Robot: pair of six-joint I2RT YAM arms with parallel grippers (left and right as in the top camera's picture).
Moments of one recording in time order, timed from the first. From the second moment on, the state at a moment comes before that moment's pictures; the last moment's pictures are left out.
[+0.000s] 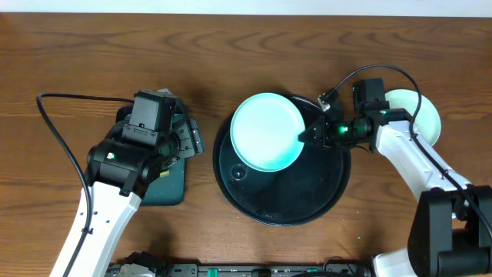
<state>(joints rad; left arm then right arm) -0.30 1.17 1.15 -1.00 -0.03 -0.51 0.11 1.65 1.03 -0.63 -0.73 0.20</state>
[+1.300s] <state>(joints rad) -0.30 1.23 1.15 -0.99 -0.03 -0.51 0.55 1.23 1.03 -0.79 0.75 -0.02</state>
